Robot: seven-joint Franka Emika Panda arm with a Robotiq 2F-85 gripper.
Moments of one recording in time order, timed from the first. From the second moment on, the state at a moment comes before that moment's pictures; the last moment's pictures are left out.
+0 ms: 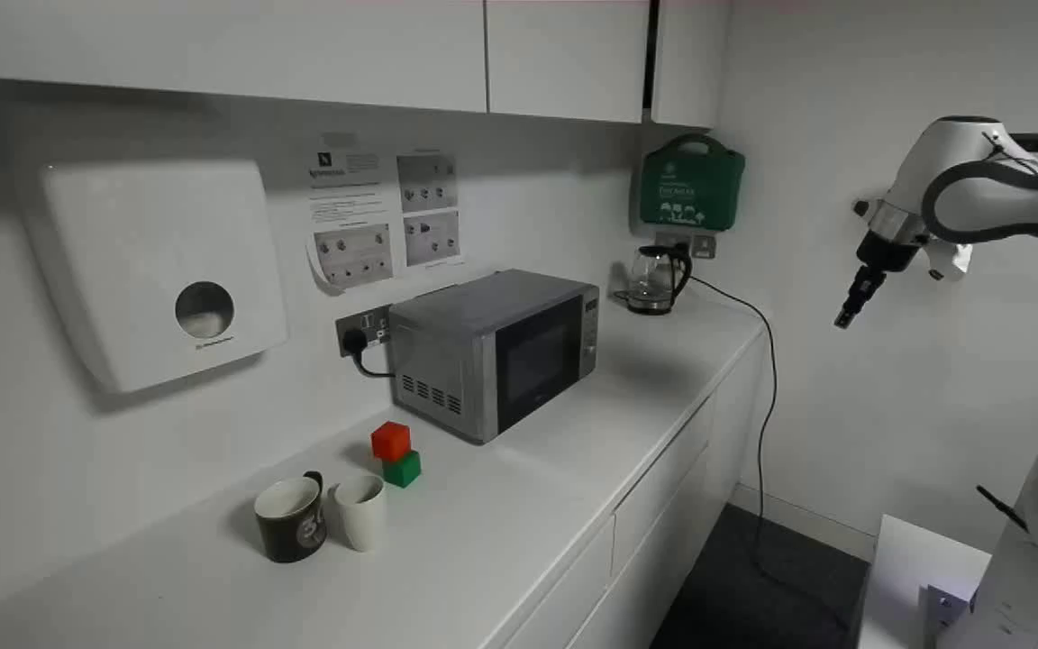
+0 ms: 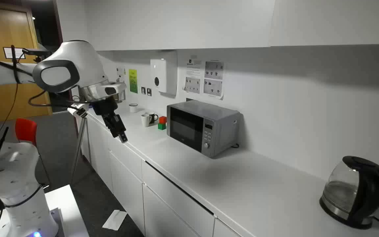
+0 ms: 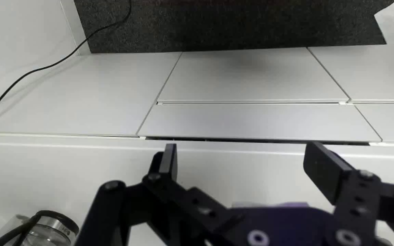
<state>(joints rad) -0.19 -0.90 -0.29 -2.50 -0.28 1.92 -0.33</state>
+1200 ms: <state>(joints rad) -0.04 -0.78 -0.42 -2.52 -0.19 2.35 -0.44</state>
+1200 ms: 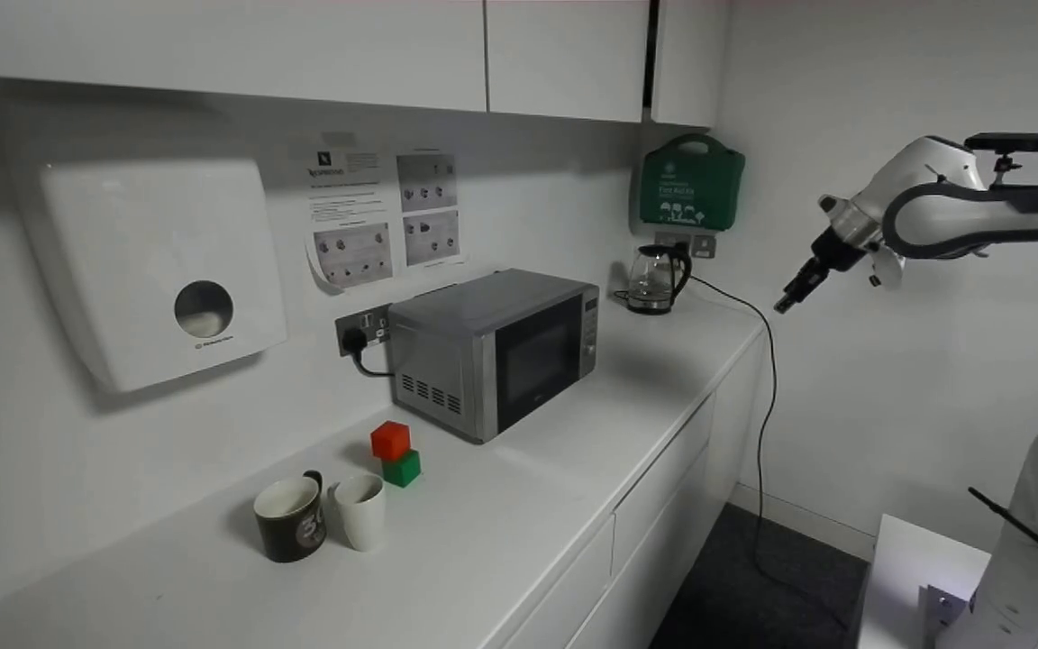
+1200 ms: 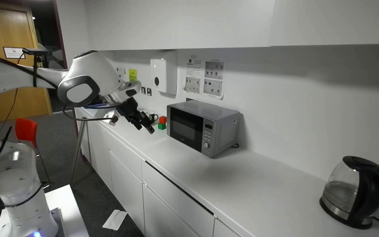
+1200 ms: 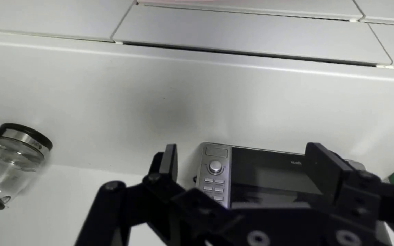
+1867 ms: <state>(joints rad) 0.10 -0.60 -0.35 -2.40 -0.03 2.40 -0.44</state>
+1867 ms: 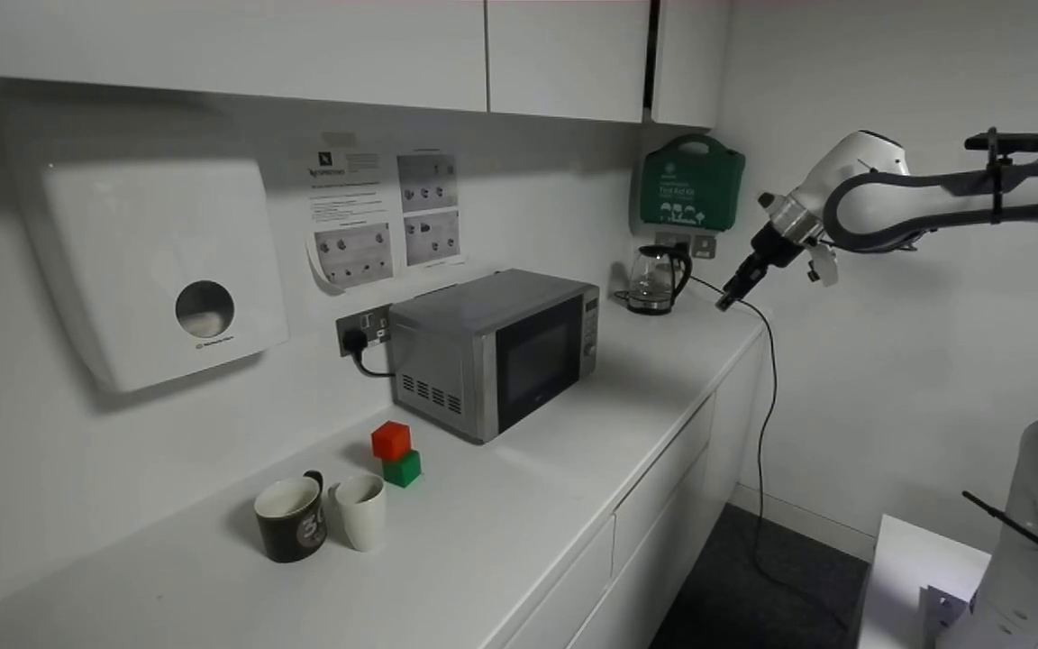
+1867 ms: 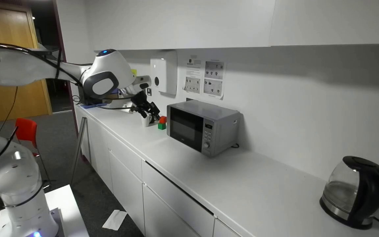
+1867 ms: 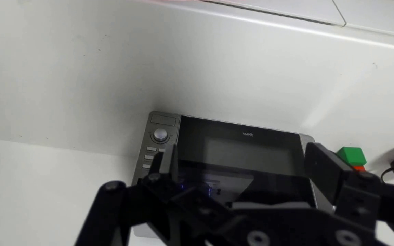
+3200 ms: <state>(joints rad) 0.11 -0.56 -0.33 -2.38 0.00 2.40 -0.44</state>
